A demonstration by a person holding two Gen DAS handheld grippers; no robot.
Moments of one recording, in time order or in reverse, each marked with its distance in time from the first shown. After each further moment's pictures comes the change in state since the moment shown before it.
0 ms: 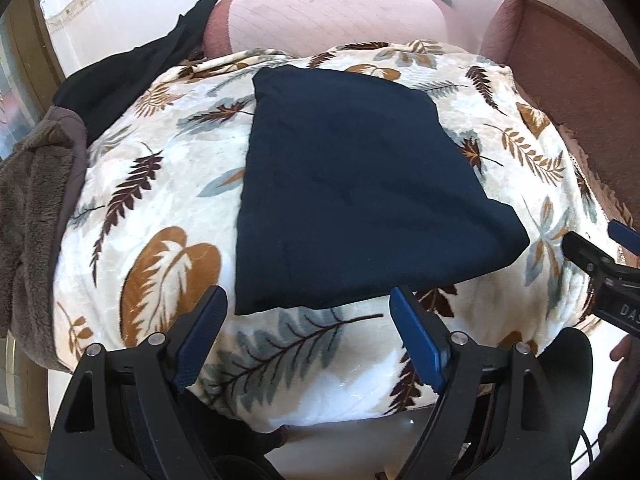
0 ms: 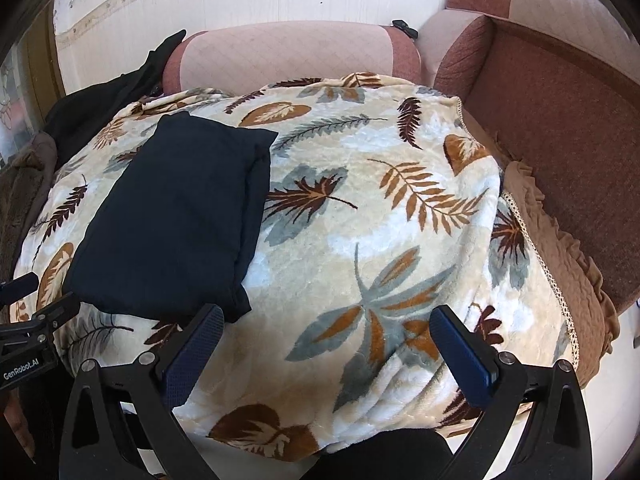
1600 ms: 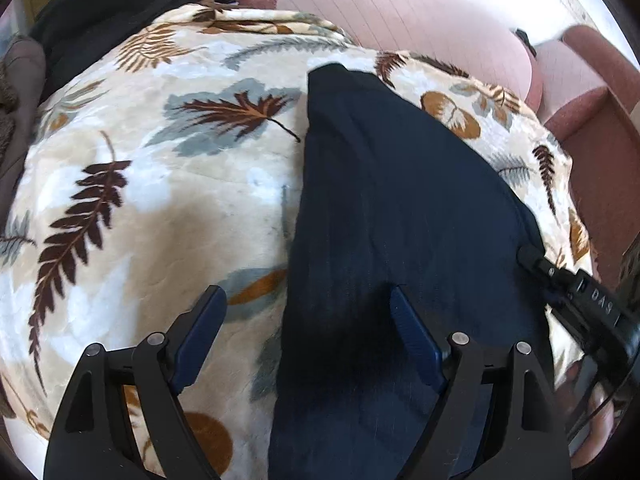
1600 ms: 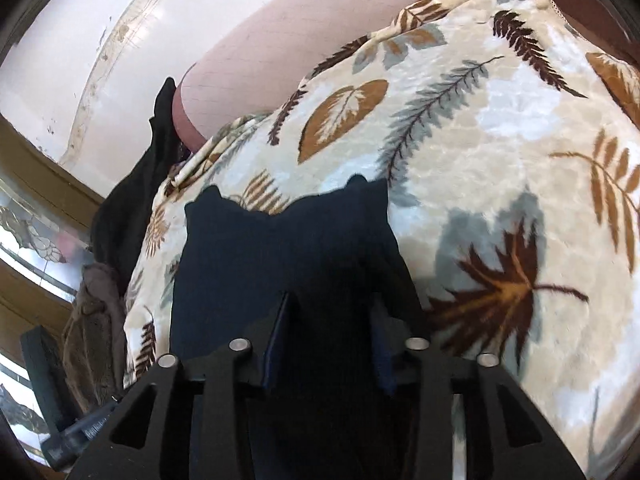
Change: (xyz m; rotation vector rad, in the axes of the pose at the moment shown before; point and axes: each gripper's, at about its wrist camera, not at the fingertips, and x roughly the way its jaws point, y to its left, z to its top) left arm 0.125 0.083 0.116 -0.275 0.141 -0.124; right arm 0.163 0.037 0.124 0.394 0.087 0.461
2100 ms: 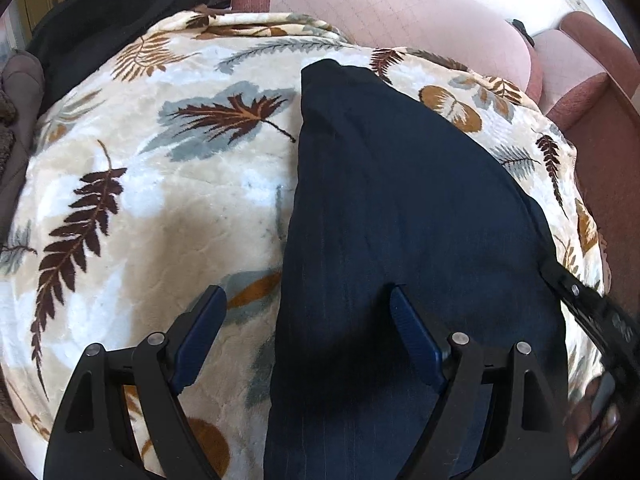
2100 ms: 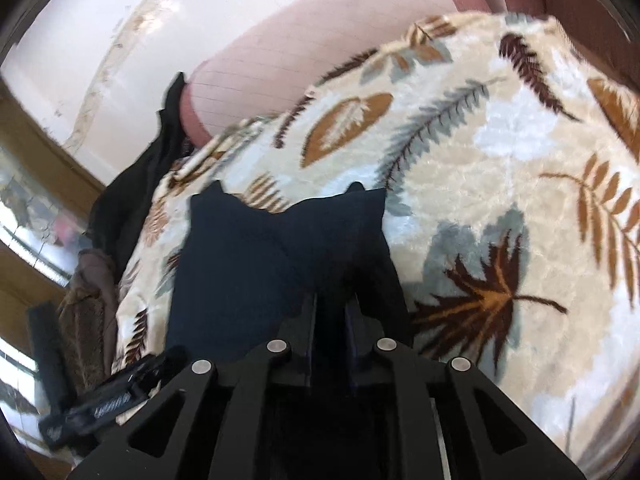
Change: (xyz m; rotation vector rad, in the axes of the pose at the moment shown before) left arm -0.001 -0.006 -0.003 0.037 -0.019 0.030; right arm -0.025 0.004 -0.016 -0.104 -0.014 0.013
